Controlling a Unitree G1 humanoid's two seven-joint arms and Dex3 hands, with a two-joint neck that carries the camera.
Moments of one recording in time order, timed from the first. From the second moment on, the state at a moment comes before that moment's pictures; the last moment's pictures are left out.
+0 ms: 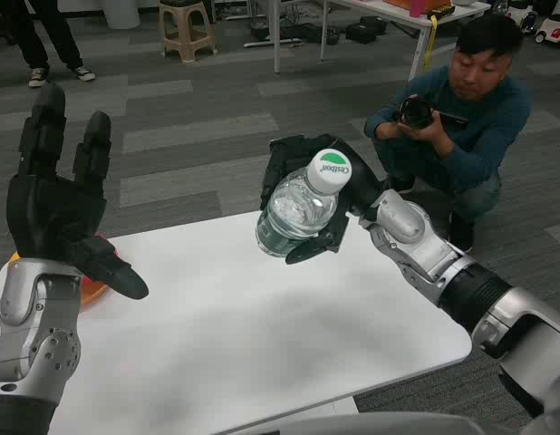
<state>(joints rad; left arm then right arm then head) -0.34 0.22 -0.12 0.16 -0.69 -0.44 -0.20 -0.43 -0.65 0.44 0.23 0.49 -0.63 0.11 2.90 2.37</state>
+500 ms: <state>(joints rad) -0.34 0.22 -0.12 0.15 -0.69 -0.44 -0.20 -0.42 -0.69 0.42 0.21 0.49 -0.63 0.11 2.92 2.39</state>
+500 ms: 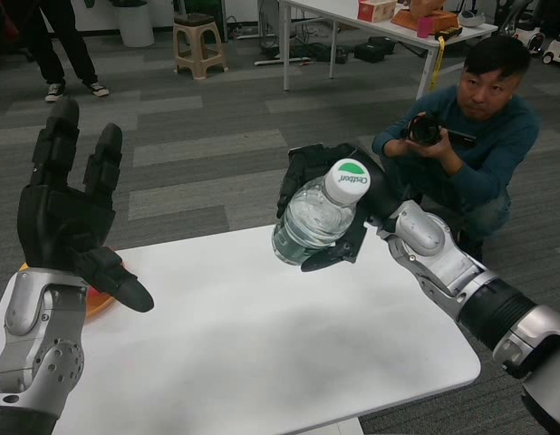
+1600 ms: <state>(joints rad) -0.33 0.22 -0.12 0.15 -0.69 -0.44 -0.20 -0.40 -0.69 0.38 0.34 0.49 -0.63 0.11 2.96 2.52</state>
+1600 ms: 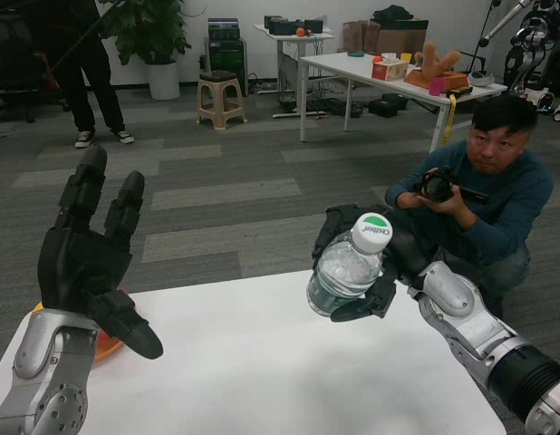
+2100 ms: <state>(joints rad) -0.33 0.22 -0.12 0.14 -0.69 -0.44 -0.20 -0.38 -0.64 0.36 0.54 0.49 -0.63 0.09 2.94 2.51</state>
